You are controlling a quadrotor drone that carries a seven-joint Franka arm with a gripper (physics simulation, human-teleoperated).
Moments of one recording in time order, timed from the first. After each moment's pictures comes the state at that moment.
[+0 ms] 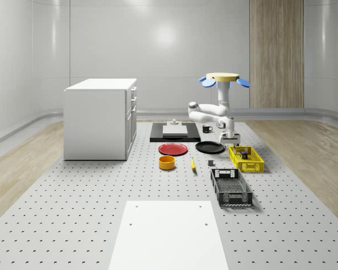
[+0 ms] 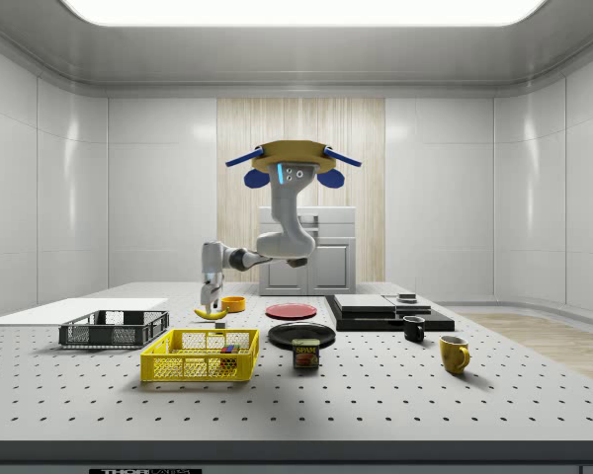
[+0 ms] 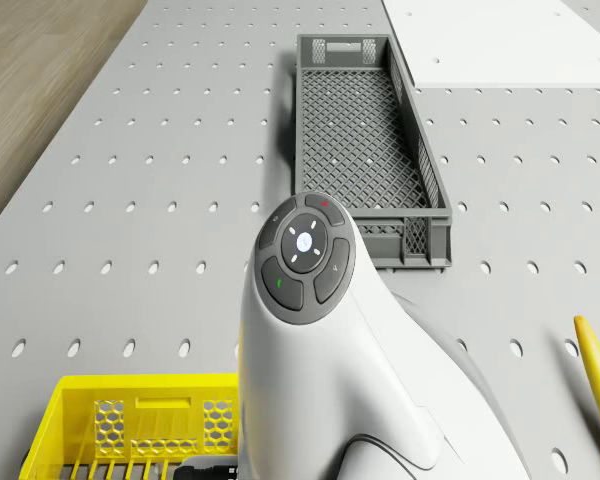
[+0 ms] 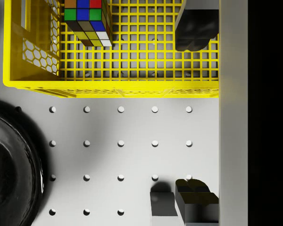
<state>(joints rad) -1.17 -1.55 1.33 -2.86 -1.80 1.62 1.68</state>
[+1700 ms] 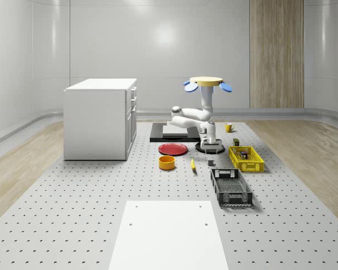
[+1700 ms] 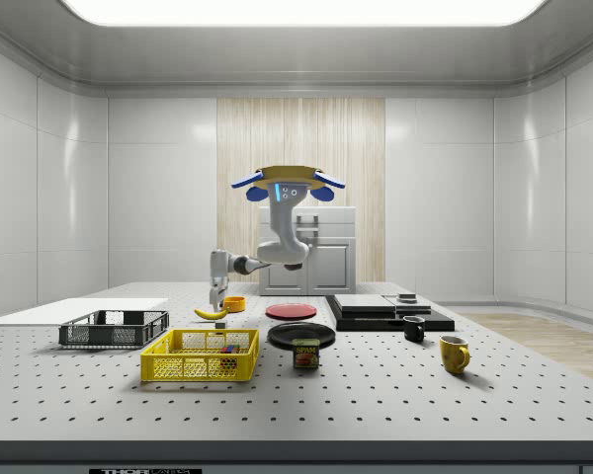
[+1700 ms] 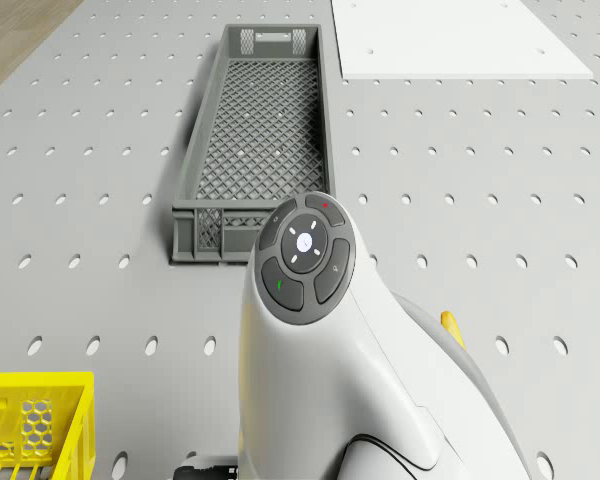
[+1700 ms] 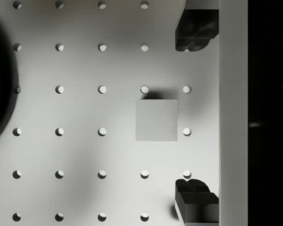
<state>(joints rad) -1.17 -1.56 1.33 -2.86 -1.80 1.62 1.68</state>
